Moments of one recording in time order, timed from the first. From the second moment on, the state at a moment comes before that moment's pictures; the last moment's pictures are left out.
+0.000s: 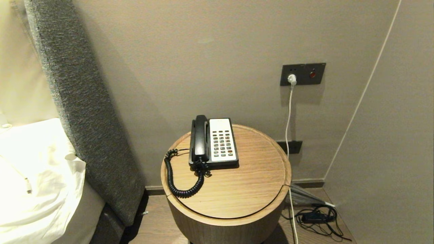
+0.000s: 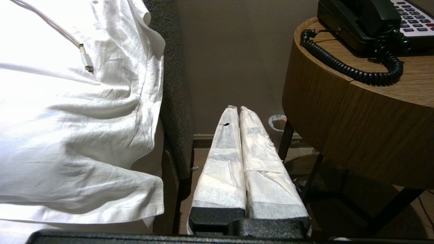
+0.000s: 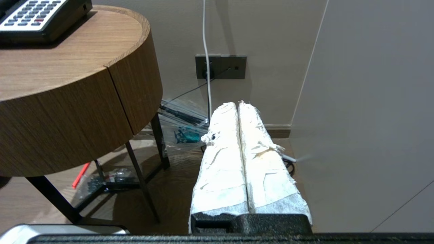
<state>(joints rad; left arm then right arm) 0.01 0.00 0.00 0.01 0.00 0.03 0.01 0.02 0.00 0.00 0.00 -0.04</state>
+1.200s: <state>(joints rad) 0.01 0.00 0.00 0.01 0.00 0.04 0.01 0.02 0.00 0.00 0.00 -0.04</state>
